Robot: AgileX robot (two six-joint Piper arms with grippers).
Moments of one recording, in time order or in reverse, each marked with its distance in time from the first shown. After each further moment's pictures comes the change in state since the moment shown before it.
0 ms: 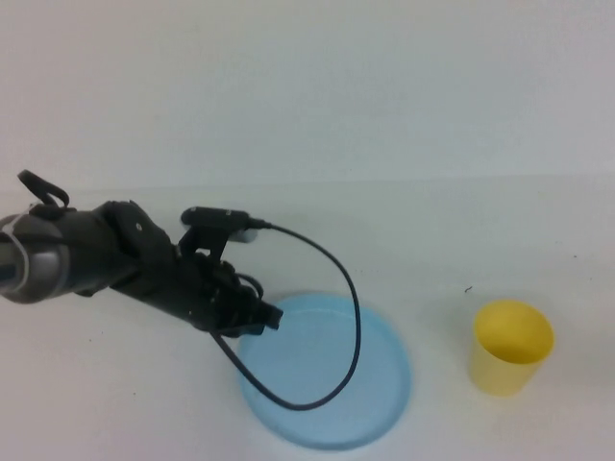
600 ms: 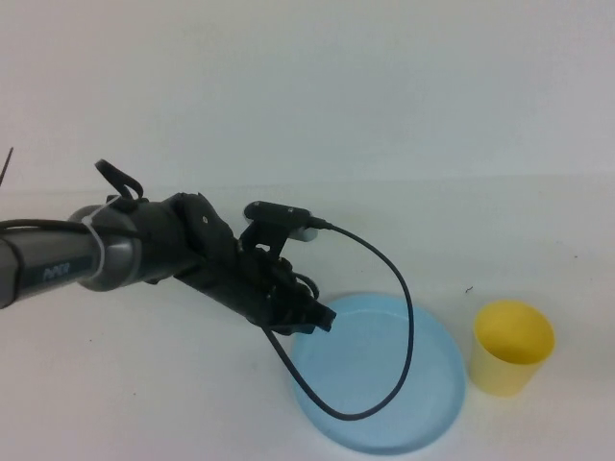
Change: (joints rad) right arm 0.012 0.000 0.000 0.052 -0.035 -0.071; left arm -0.111 0.106 -0.140 0.017 0.015 0.002
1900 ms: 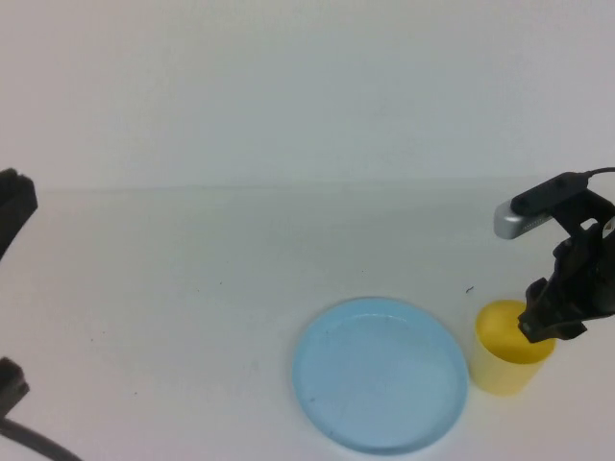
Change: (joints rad) right arm 0.299 0.886 -0.544 -0.284 -0.035 0.050; left arm 0.023 -1.404 0.549 0.322 -0.295 -0.092
